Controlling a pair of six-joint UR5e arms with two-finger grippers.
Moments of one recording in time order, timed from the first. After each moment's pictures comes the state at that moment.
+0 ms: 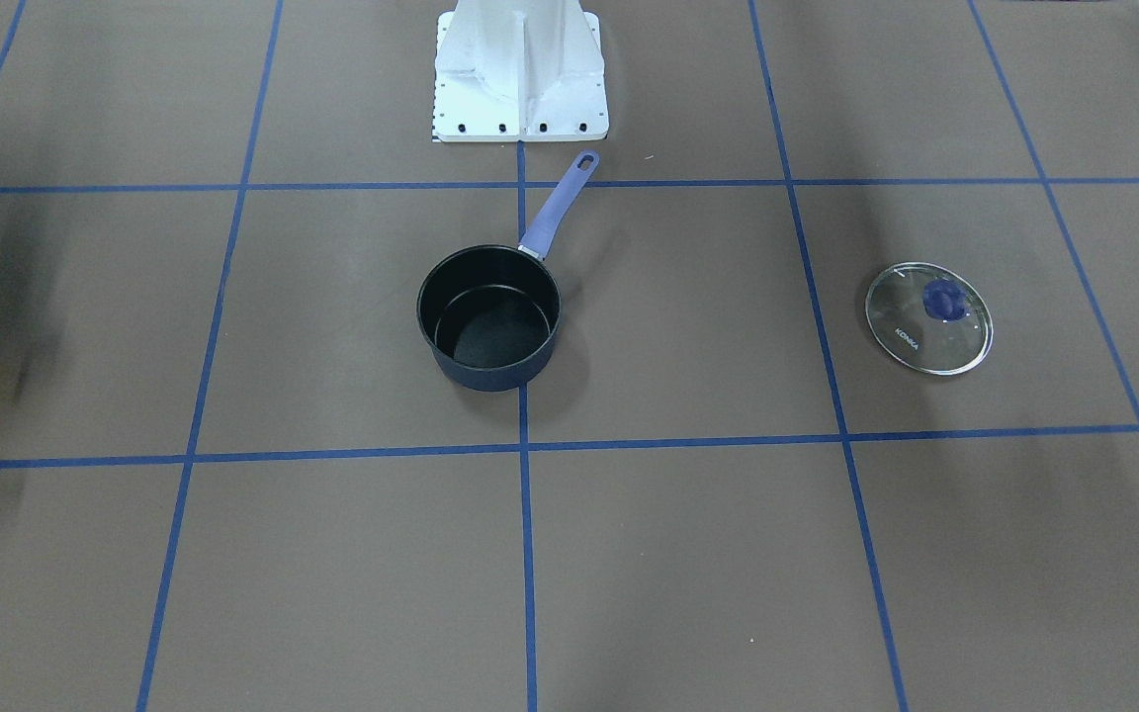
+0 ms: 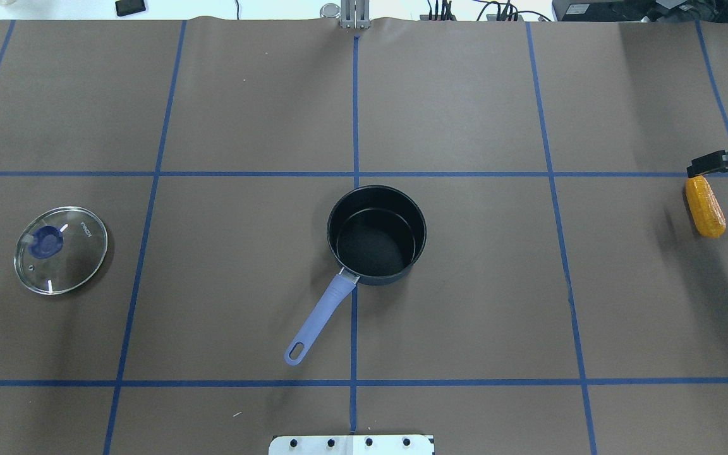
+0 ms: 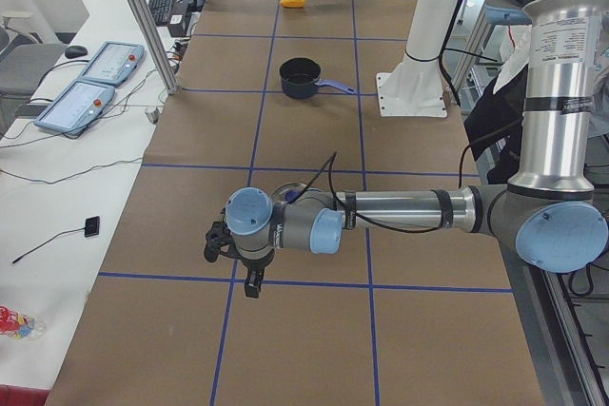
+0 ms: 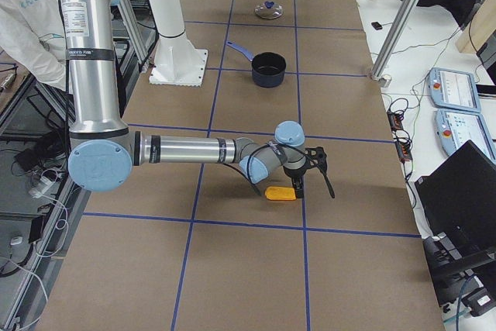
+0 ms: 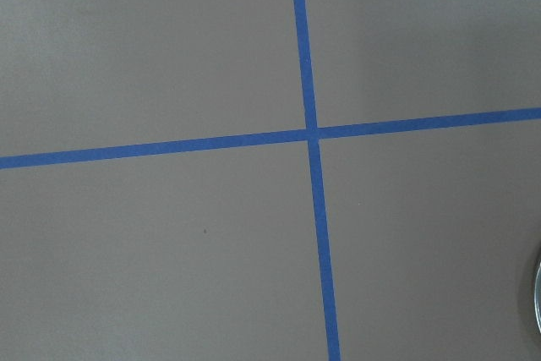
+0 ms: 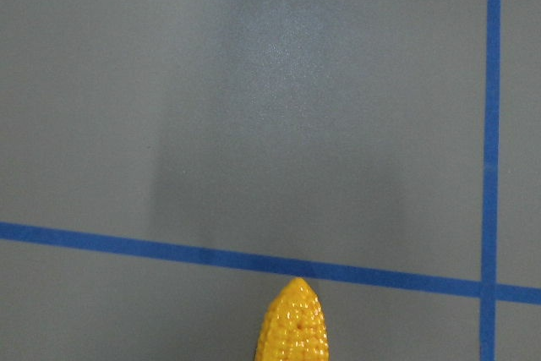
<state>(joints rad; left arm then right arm) -1.56 -1.55 -1.55 -1.72 -2.39 0.01 1.16 -1.53 1.42 -0.85 2.12 0.60</state>
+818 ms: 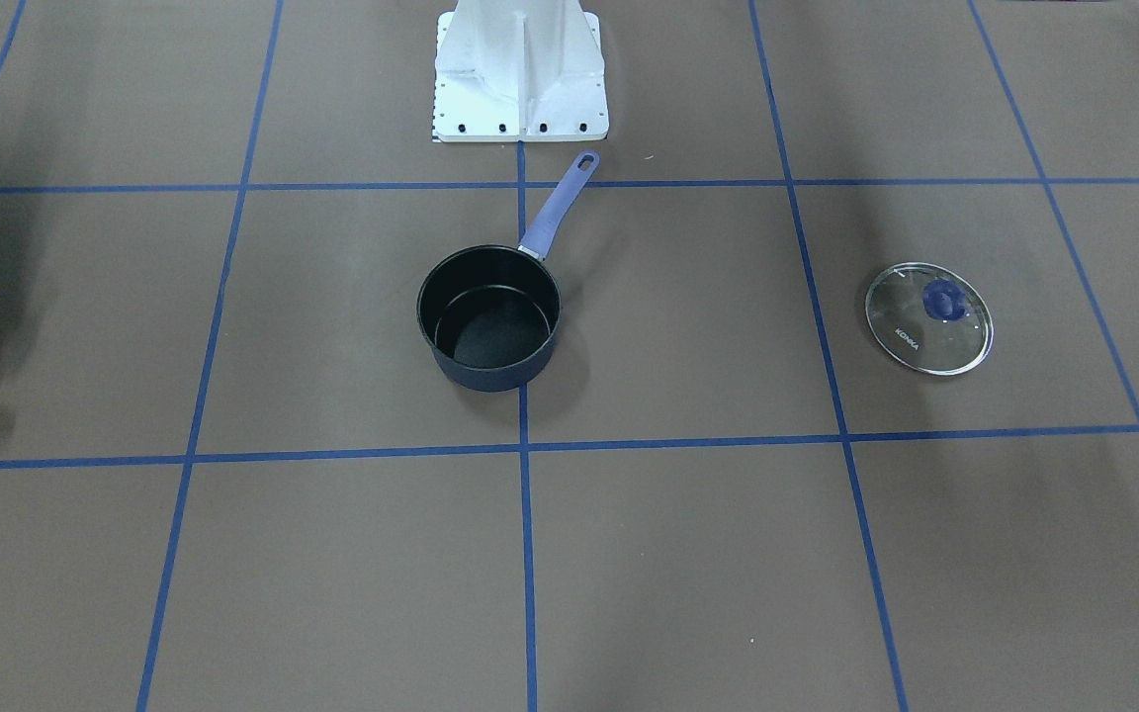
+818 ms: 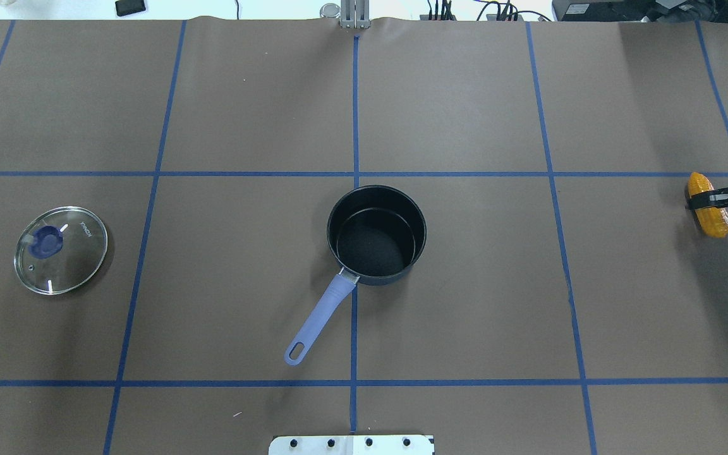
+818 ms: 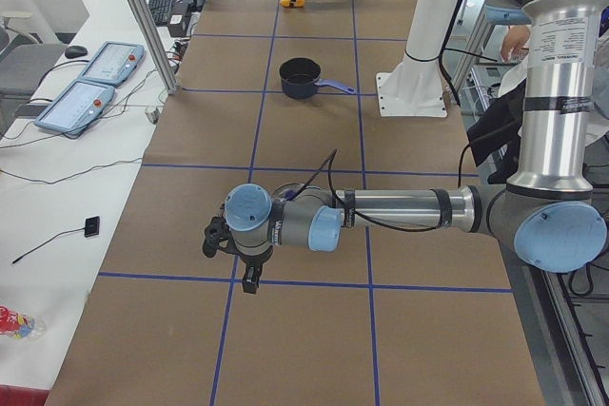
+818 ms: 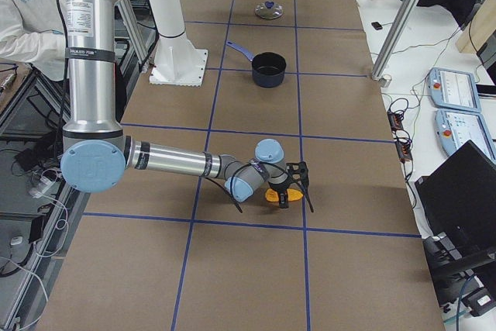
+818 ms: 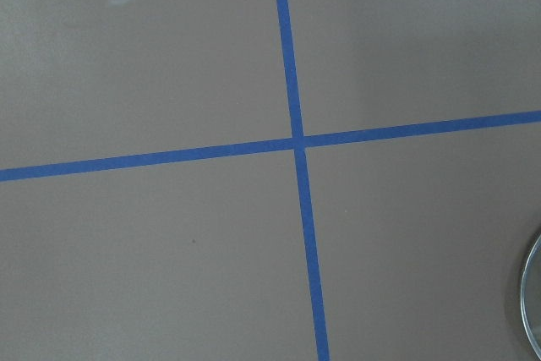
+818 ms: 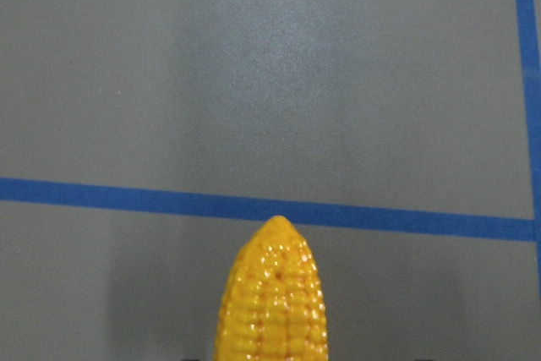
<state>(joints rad) -1.55 -1.55 -1.56 -1.73 -2.39 0.01 1.08 -1.60 1.36 -0.67 2.04 0.68</state>
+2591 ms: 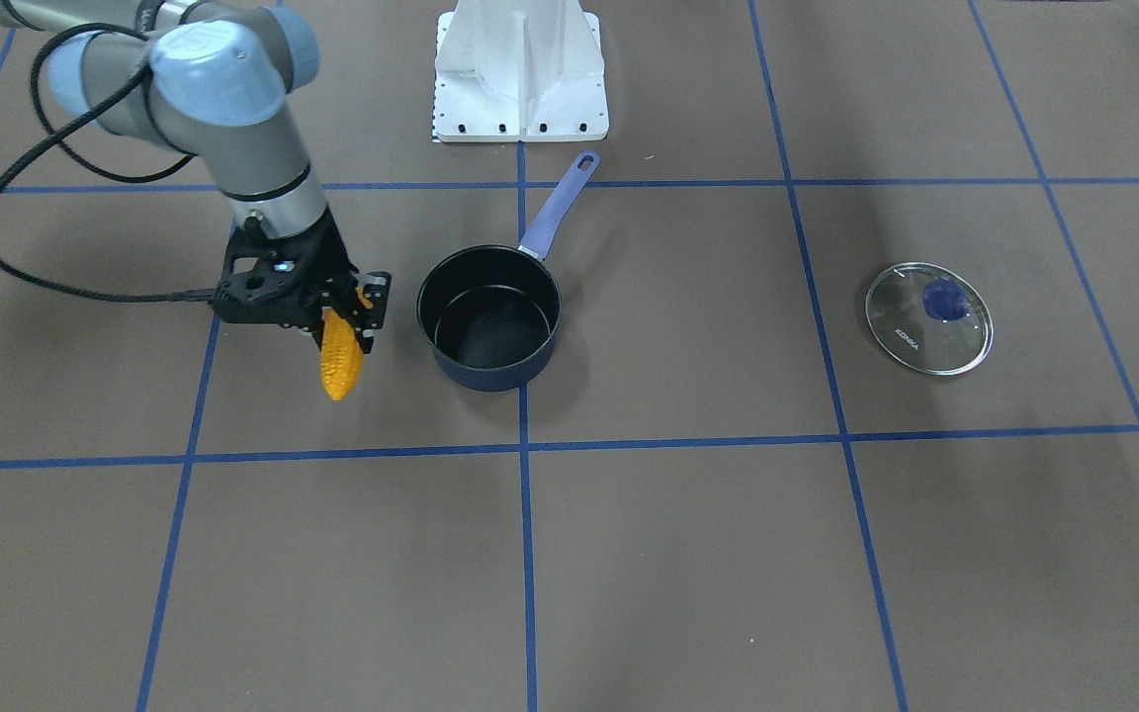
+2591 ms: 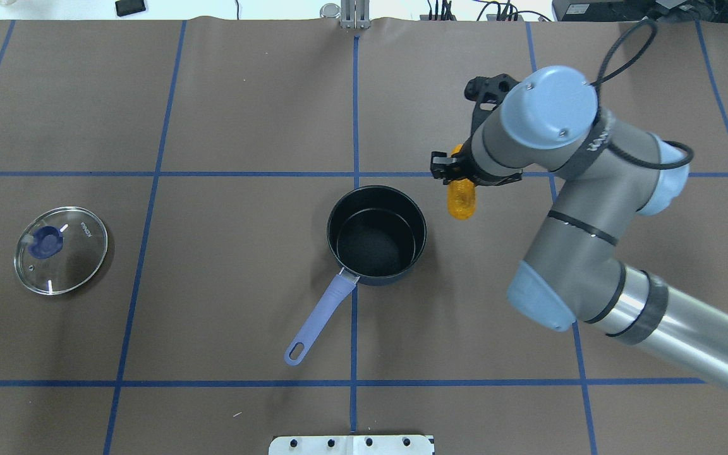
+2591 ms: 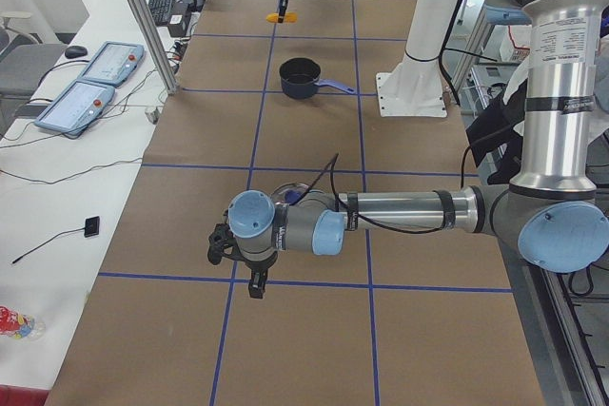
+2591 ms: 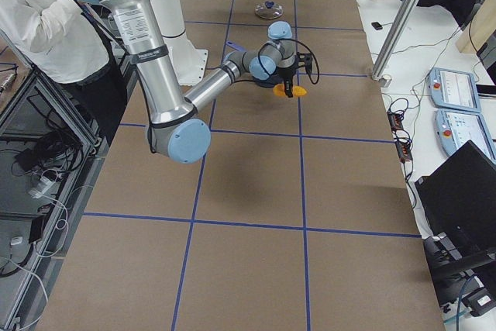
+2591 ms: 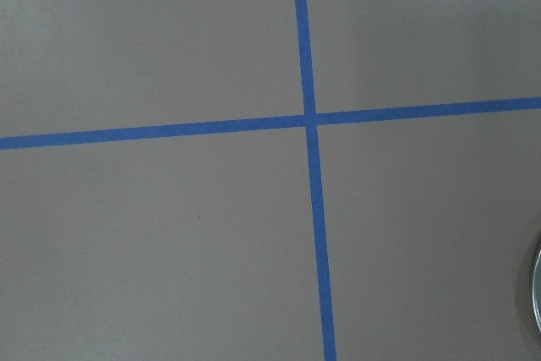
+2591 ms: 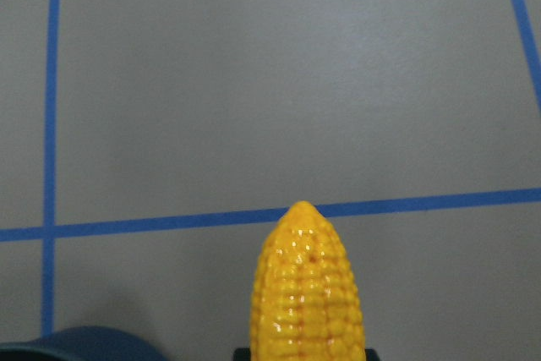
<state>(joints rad) -1.55 -1.54 -1.55 -1.72 -2.40 0.00 0.63 -0.99 1.79 -1.53 1.79 1.27</state>
